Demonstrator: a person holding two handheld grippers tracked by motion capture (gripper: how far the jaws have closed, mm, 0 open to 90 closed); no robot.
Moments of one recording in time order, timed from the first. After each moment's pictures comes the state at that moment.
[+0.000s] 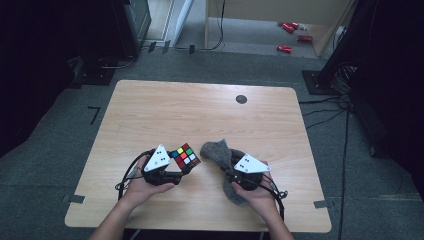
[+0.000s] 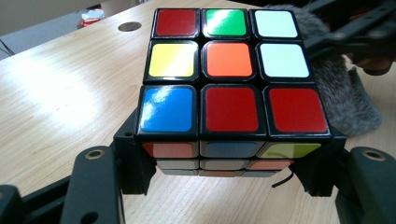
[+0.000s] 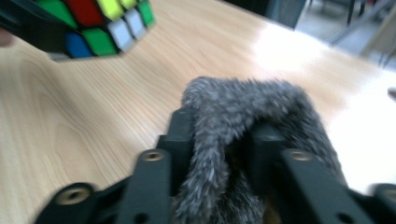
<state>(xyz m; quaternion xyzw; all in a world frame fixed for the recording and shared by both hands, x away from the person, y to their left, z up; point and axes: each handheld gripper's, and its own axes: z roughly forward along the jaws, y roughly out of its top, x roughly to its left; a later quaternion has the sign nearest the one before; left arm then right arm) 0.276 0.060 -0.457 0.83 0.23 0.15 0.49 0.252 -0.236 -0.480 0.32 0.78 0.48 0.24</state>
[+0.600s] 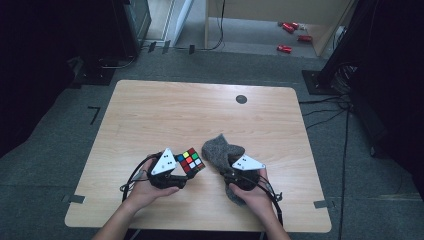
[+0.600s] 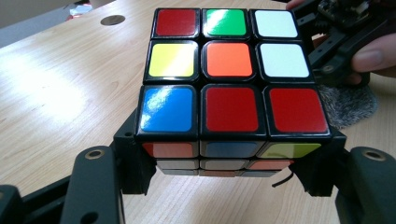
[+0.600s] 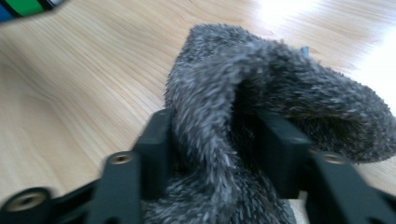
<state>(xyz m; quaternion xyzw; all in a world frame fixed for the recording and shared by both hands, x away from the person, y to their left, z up) 0.272 0.048 -0.463 0.84 0.21 0.14 0.48 0.262 -0.236 -0.513 0.39 0.79 0.44 0.19</state>
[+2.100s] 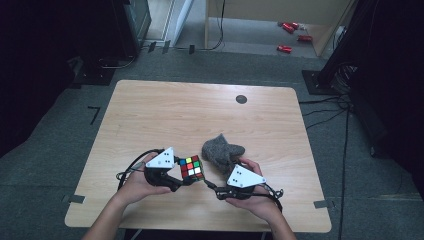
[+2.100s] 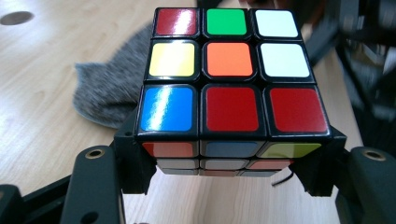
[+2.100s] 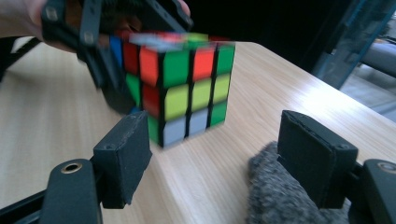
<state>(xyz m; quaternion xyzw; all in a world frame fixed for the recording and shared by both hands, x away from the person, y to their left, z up) 0.288 0.057 -0.461 0.88 0.08 0.03 0.47 0.232 -0.215 -0.476 0.18 0.79 0.54 0.23</state>
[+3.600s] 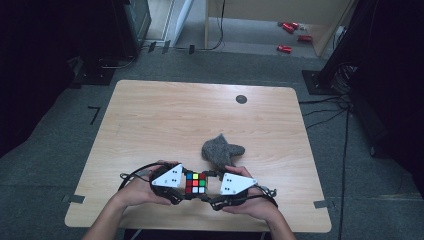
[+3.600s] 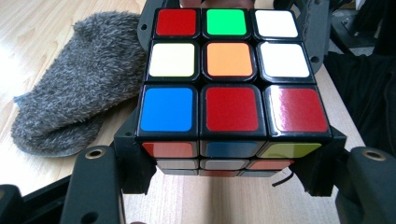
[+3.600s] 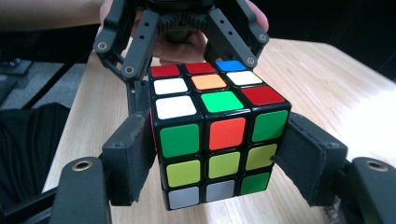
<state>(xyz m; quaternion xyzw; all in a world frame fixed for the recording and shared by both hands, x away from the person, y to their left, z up) 0.270 0.043 -0.474 0.89 -0.05 0.04 0.45 0.225 -0.199 -0.483 0.09 0.82 0.54 0.15</state>
